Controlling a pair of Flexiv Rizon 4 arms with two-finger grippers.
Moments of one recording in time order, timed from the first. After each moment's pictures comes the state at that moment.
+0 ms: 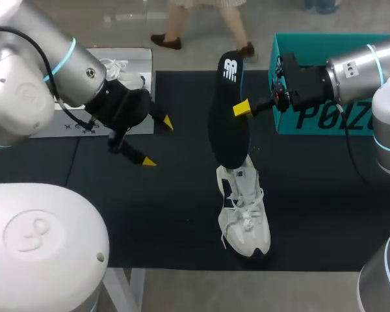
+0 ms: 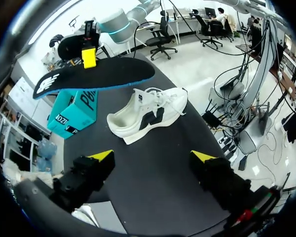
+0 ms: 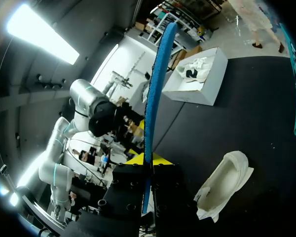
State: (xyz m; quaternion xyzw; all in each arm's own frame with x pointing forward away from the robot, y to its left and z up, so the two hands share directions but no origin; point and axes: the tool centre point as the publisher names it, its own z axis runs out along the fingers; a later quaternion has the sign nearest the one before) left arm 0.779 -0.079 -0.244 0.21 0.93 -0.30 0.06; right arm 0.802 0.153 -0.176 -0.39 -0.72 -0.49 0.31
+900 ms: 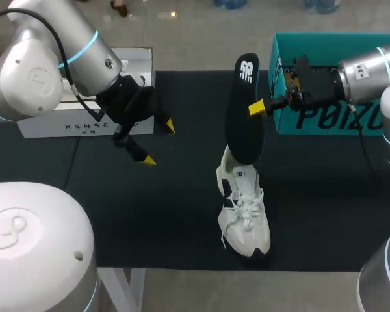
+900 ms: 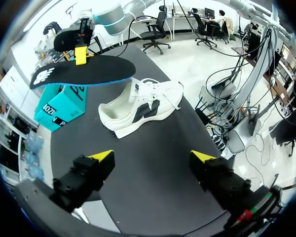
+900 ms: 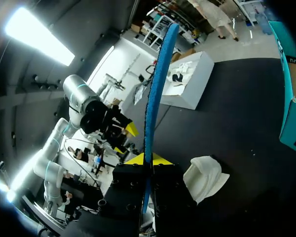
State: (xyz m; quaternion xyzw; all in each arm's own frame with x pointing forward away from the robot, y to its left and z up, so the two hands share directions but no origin) left arm 0.789 -0.080 -0.260 0.21 0.94 -0.27 0.00; right arm 0.844 0.110 -0.212 -0.40 -0.72 -0.49 0.28
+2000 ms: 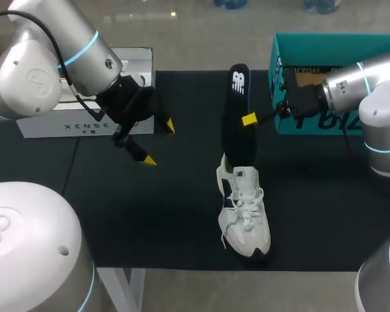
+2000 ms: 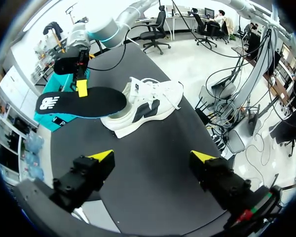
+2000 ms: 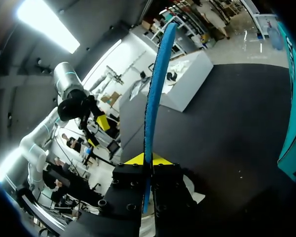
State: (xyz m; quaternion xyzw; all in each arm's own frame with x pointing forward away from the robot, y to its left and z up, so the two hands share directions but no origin) left arm 0.789 -0.080 -0.261 0.21 0.94 -0.27 0.00; right arm 0.879 0.118 -0.284 -0.35 -0.75 -0.50 0.25
